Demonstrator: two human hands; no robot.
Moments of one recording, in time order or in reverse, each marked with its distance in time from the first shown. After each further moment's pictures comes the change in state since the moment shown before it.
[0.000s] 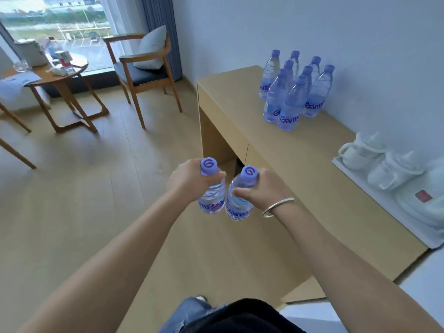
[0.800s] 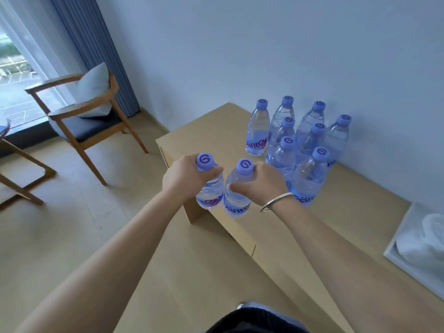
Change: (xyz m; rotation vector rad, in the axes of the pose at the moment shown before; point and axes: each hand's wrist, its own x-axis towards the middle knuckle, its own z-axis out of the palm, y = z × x) left_hand 0.376 0.094 -0.025 0.087 -0.057 0.172; right_hand 0.351 -0.008 -0.052 0.099 0.178 0.168
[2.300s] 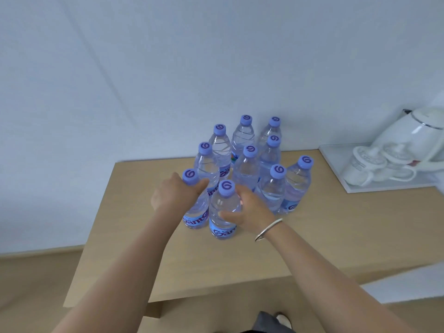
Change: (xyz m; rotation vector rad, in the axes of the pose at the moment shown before) left_hand 0.271 0.035 0.068 0.362 -0.494 0.516; right_hand 0.121 -0.006 0.062 0.278 0.546 0.440
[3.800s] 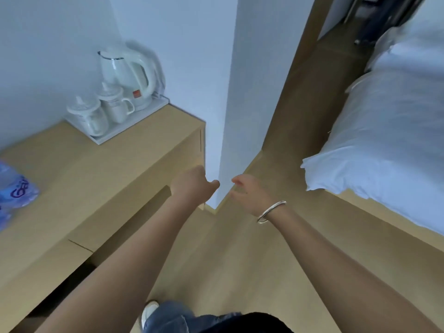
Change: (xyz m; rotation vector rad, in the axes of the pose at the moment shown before) left_hand -0.425 0.290 0.265 0.258 -0.502 0.936; right_hand -0.484 0.172 -0.246 -0.154 0.604 0.720
